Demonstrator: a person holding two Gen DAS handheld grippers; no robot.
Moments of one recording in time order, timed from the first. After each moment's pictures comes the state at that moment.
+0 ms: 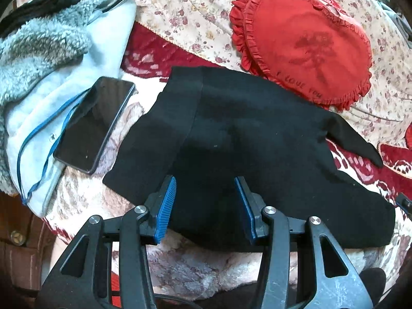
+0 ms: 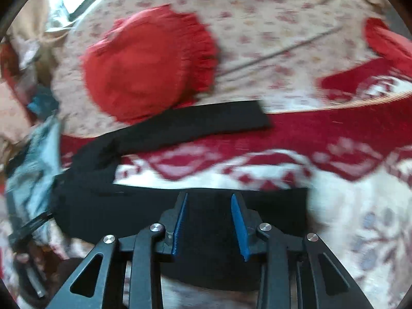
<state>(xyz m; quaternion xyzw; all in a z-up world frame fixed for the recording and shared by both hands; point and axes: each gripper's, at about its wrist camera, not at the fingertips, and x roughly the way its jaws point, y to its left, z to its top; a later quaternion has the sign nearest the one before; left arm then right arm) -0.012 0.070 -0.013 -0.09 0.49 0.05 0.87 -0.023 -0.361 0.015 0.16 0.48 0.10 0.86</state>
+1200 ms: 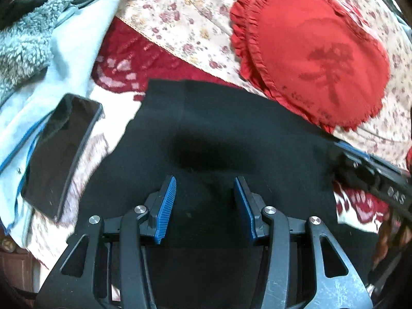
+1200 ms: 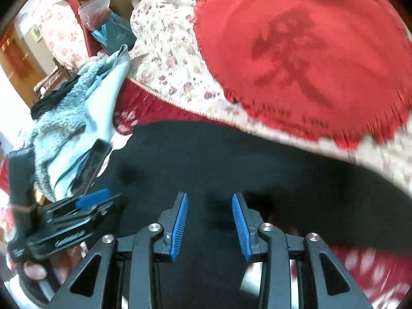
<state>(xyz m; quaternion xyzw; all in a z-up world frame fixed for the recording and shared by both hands) 0.068 0.071 -0.025 -0.12 0.50 0.05 0.85 0.142 -0.144 -0.003 0.01 0.48 0.30 0.82</state>
